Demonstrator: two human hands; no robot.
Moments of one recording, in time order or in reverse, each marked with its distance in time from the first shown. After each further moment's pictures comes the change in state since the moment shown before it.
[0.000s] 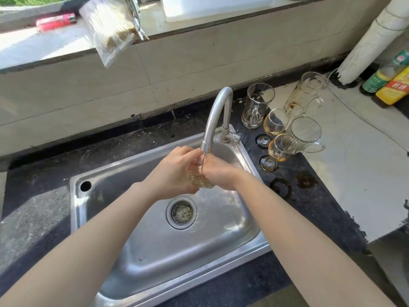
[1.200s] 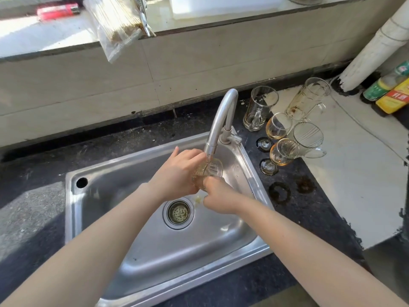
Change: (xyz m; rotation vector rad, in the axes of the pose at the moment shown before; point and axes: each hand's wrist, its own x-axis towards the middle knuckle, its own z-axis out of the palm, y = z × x) left_hand 0.006 -0.009 0.020 0.126 0.044 0.132; right_hand -0.017 0.031 0.017 -0.625 -0.042 -0.030
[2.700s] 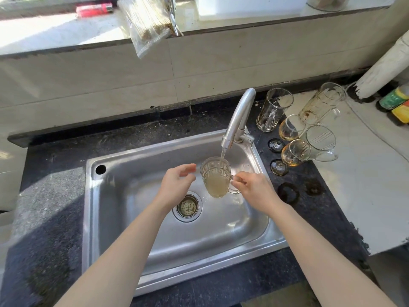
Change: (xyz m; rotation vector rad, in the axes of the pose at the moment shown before) left_hand -0.046 0.019 0.008 -0.814 0.182 -0.838; right_hand -0.025 0.056 0.002 0.065 0.381 0.101
